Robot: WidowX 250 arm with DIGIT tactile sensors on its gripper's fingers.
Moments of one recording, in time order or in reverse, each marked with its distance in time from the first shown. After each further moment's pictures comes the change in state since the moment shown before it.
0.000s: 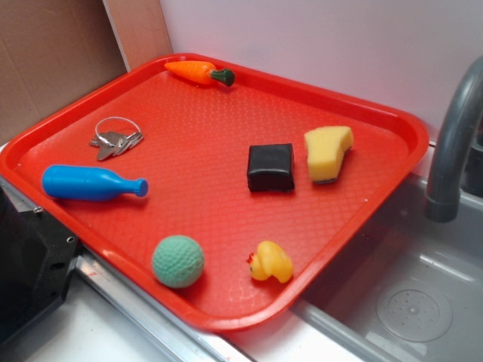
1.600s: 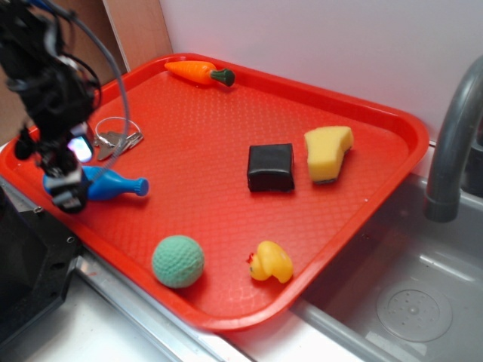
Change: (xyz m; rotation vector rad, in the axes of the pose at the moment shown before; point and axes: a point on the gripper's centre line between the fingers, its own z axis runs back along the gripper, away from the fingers) arm -0.011 0.051 -0.214 -0.008 0.086 -0.655
